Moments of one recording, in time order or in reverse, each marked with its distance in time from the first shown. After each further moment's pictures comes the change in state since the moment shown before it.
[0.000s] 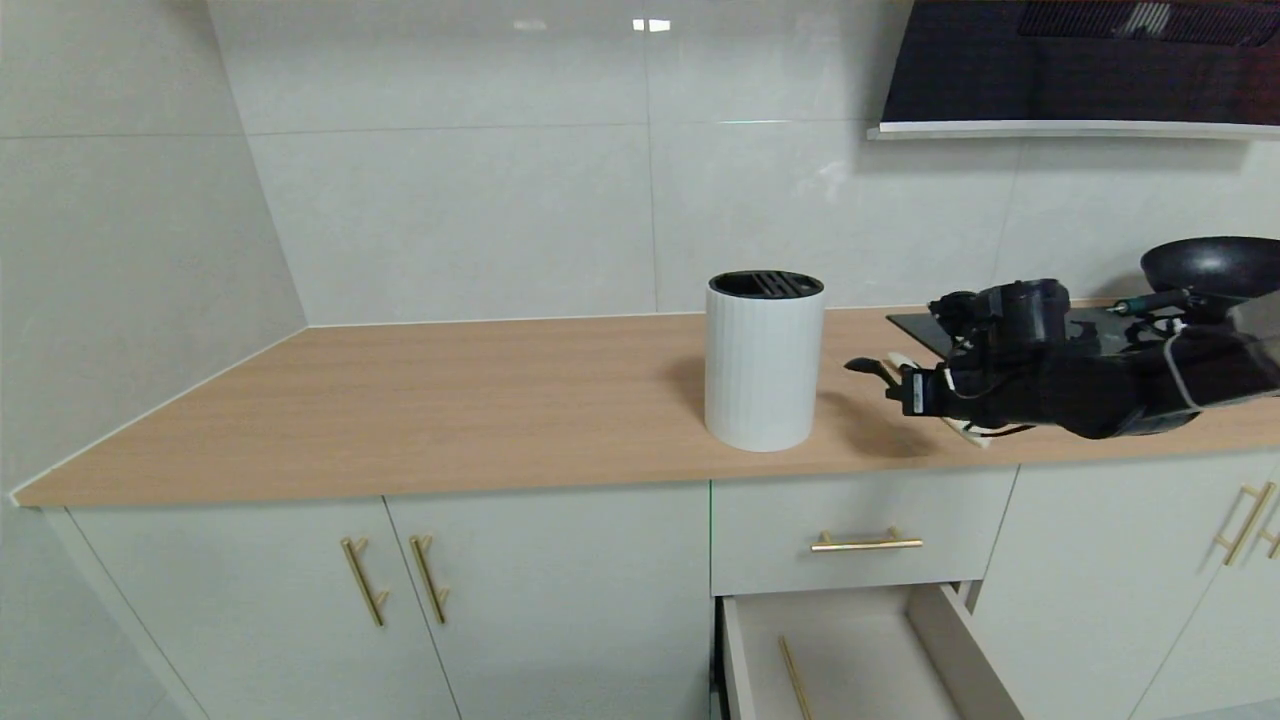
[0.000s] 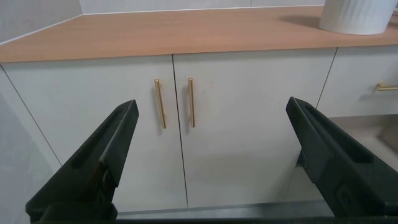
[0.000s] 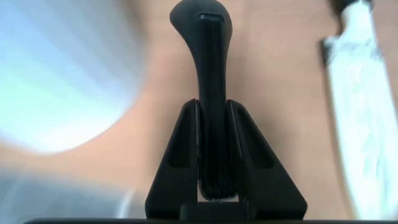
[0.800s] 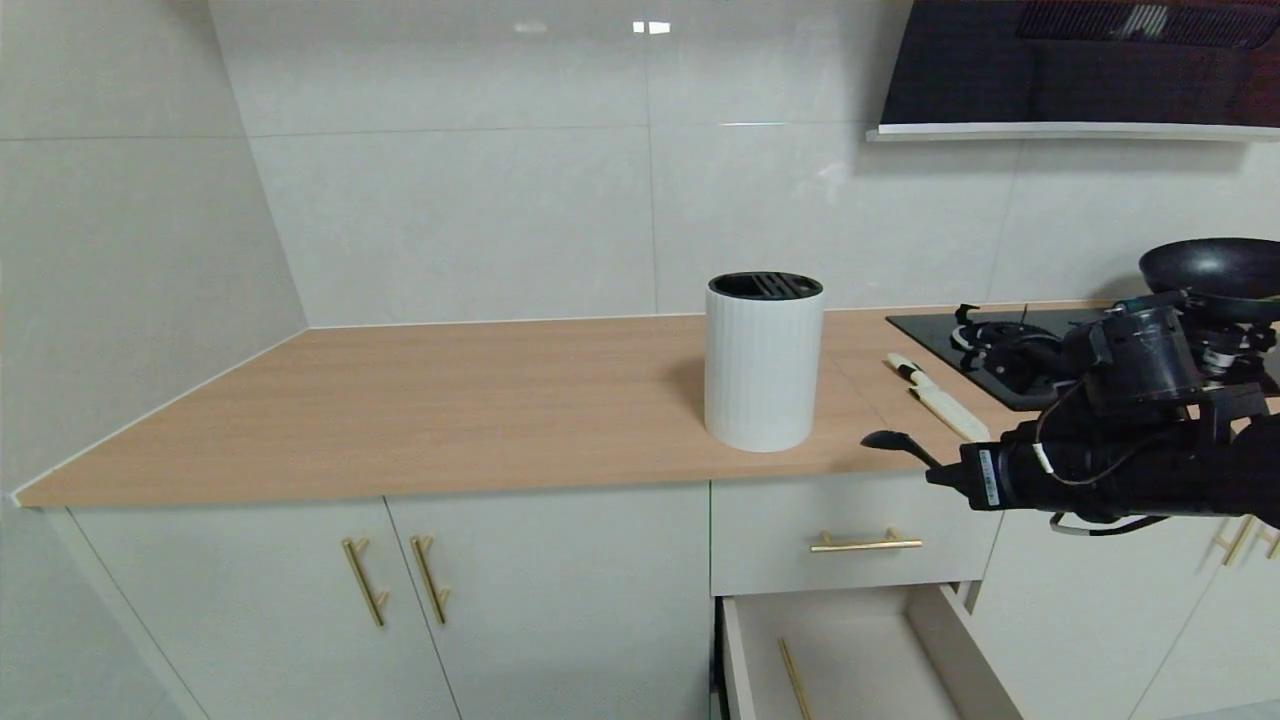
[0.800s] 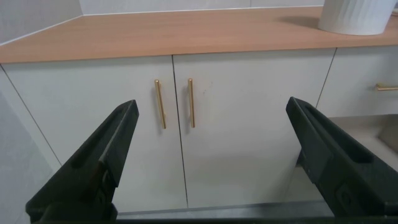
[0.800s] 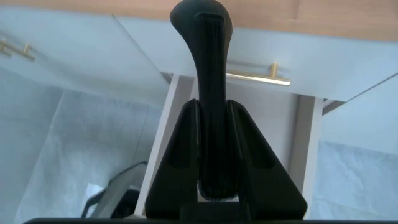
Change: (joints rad) left arm -0.001 0.000 0.000 0.000 0.000 0.000; right arm 0.113 -0.410 0.451 0.114 0.002 0.019
